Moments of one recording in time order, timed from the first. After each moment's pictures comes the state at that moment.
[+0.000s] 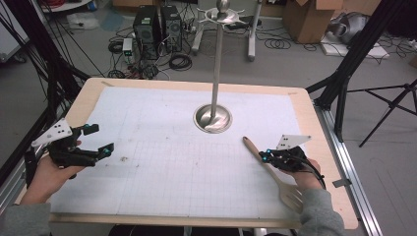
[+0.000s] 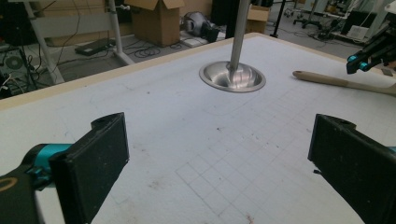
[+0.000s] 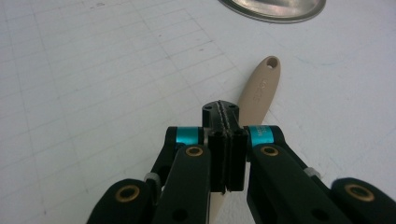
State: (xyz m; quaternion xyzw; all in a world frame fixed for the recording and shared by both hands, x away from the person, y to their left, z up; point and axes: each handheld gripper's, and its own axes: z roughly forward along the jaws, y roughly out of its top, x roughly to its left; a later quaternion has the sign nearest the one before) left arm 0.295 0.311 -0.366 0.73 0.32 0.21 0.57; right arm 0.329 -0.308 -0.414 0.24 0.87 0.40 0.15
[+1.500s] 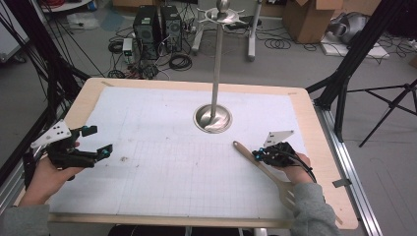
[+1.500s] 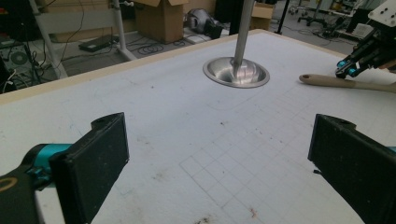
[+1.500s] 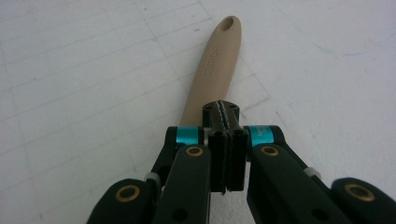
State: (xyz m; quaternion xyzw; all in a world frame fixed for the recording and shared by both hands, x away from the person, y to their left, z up) left arm 0.292 0.314 -0.368 0.73 0.33 0.21 0.56; right arm 0.351 -0.286 -0.425 0.23 0.90 0.34 0.14
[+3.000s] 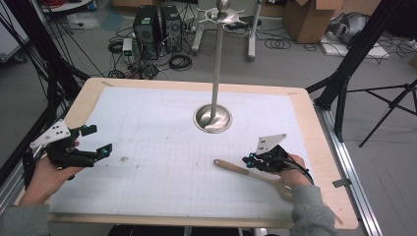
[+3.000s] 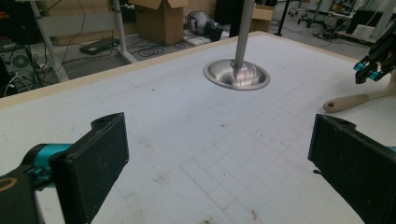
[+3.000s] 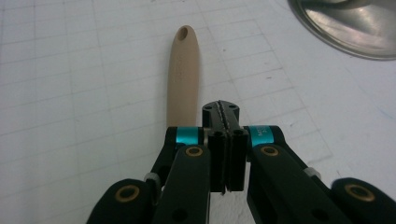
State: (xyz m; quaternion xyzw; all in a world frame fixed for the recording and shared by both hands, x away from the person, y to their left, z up) left arm 0.293 0.315 -0.367 0.73 0.32 0.21 0.56; right arm 0.329 -0.259 -0.406 0.14 0.92 0.36 0.11
